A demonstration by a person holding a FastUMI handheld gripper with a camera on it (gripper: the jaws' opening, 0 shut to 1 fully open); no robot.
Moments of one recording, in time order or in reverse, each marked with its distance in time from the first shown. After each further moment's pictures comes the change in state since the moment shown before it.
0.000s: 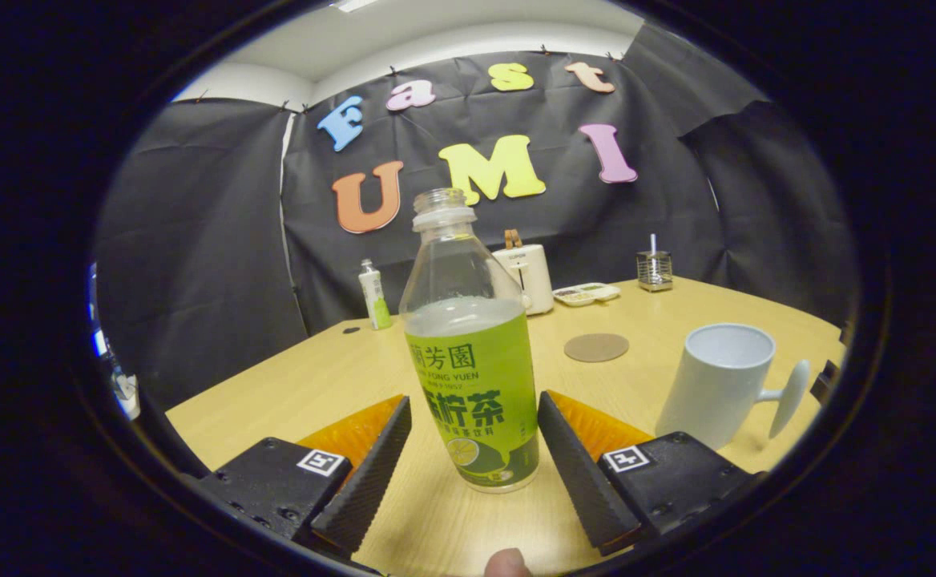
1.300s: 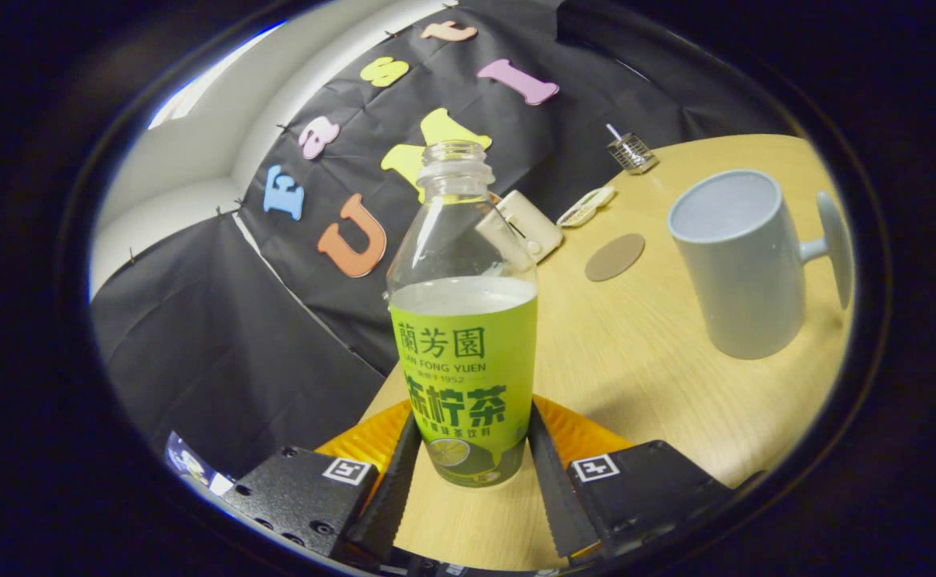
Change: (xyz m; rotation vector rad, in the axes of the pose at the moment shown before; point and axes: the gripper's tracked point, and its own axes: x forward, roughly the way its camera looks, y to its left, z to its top) arm -0.024 0.008 0.008 0.581 0.097 0.263
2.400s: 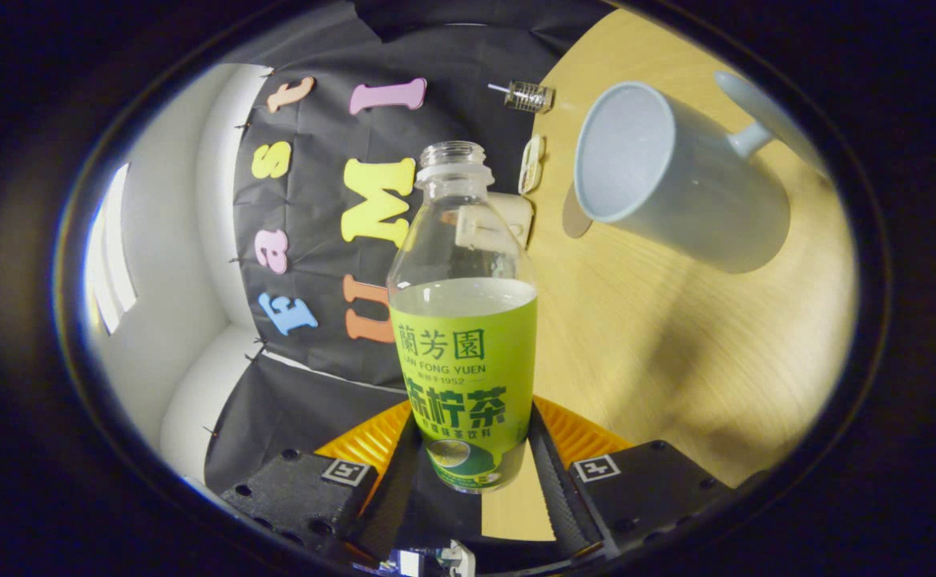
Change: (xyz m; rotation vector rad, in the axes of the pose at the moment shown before) arm -0.020 0.019 0.046 0.588 0.029 0.210
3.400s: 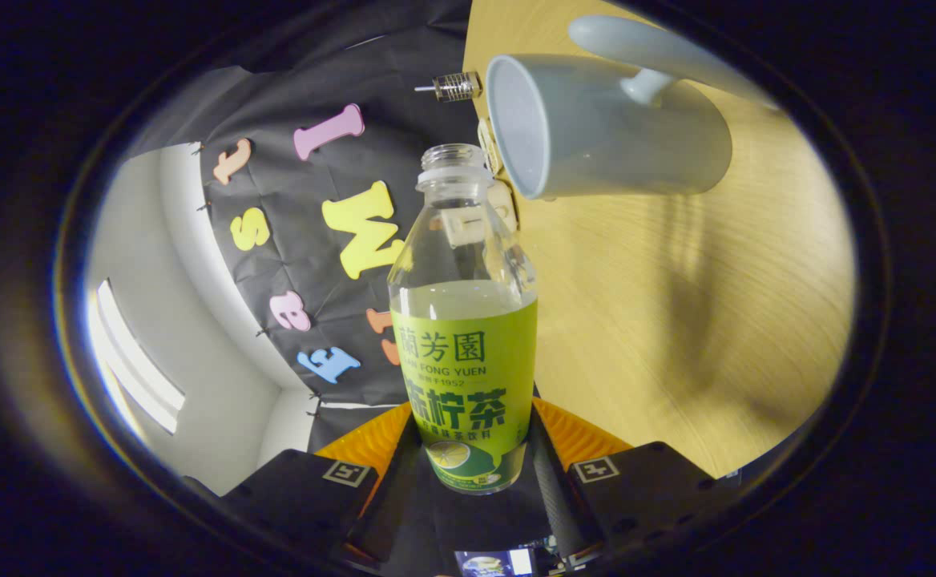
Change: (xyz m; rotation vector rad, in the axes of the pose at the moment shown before) arm -0.009 0.022 0.001 0.340 0.048 0.152
